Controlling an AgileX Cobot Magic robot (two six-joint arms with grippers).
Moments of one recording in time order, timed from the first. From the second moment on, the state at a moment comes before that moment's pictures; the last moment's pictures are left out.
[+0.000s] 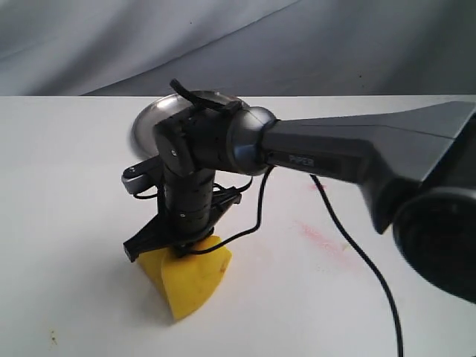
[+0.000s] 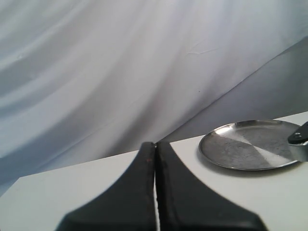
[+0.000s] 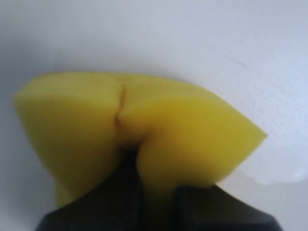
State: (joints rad) left arm -0.07 0.00 0.00 0.05 0.03 0.17; right arm 0.99 2.31 -1.78 0.05 0.99 0.16
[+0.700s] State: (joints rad) left arm -0.07 0.00 0.00 0.05 0.03 0.17; right arm 0.88 2.38 -1.95 -0.26 1.19 0.18
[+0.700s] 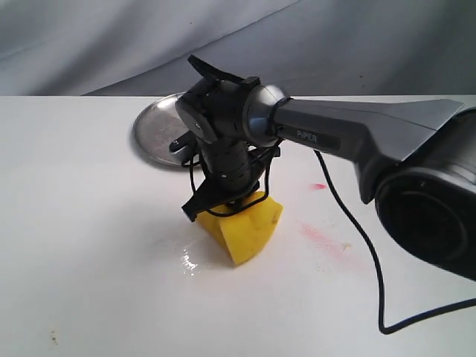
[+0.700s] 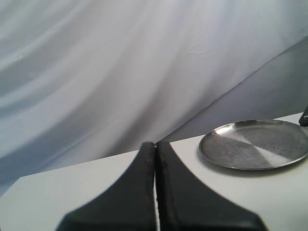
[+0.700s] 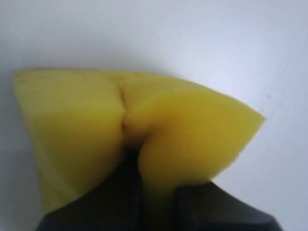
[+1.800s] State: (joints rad) left arm -0.07 0.00 0.00 0.05 0.03 0.17; right arm 0.89 2.22 -1.68 -0.31 1.01 0.31
